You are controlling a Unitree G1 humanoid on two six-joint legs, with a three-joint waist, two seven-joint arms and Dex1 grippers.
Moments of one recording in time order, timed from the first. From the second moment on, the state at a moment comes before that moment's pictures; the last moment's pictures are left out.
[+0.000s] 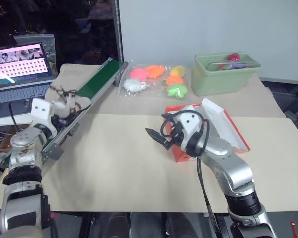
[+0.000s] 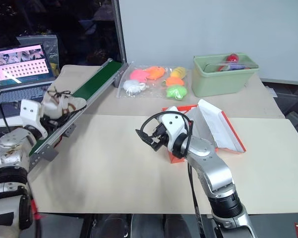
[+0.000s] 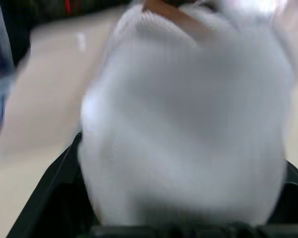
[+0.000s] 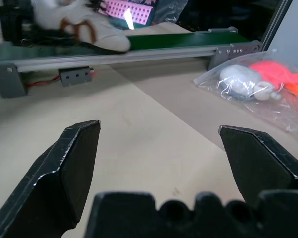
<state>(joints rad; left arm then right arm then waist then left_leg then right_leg) -0.60 0.63 0.28 0.55 -0.19 0.00 -0.57 -0.42 -0.29 0.15 -0.43 0.30 0.70 0.46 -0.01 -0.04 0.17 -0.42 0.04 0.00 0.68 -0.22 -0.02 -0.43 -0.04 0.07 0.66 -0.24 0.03</state>
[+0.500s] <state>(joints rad) -0.44 0.28 0.01 -0.20 -0.29 0.38 -0.40 -0.65 0.09 -0.43 -0.18 0.92 1.20 0.10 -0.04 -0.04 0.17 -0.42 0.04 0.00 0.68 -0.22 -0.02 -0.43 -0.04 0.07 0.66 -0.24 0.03</state>
